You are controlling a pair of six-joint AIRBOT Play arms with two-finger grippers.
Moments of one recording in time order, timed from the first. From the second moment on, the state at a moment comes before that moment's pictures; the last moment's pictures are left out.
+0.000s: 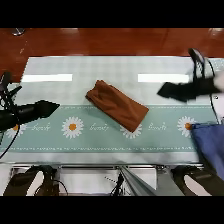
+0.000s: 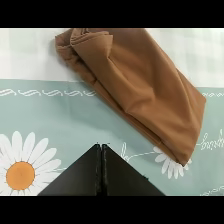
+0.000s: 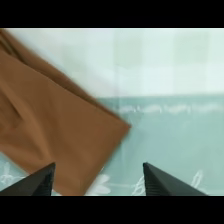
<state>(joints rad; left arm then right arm) 0.15 -0.59 0.60 0.80 -1.05 -1.29 0.09 -0.91 0.85 -1.21 1.05 1.80</state>
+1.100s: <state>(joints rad) 0.15 -0.62 0.52 0.78 -1.00 -1.31 0.17 -1.39 0.90 -0.40 0.88 1.24</state>
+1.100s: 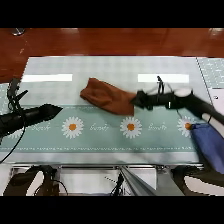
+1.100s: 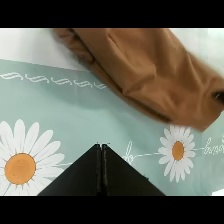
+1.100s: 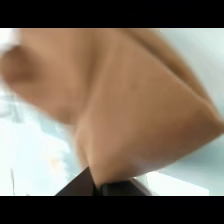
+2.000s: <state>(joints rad) 0.15 -0.62 0.52 0.76 -1.01 -1.31 -0.45 -1.36 1.98 -1.02 1.61 1.60</state>
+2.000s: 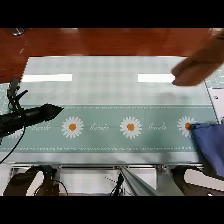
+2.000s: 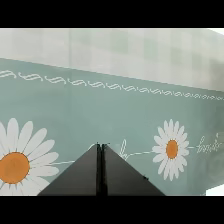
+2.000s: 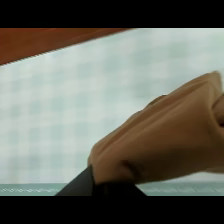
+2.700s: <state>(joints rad) 0.15 -0.62 0.52 0.76 -1.00 -1.31 -0.99 -0.85 1.39 -1.55 1.85 1.63</state>
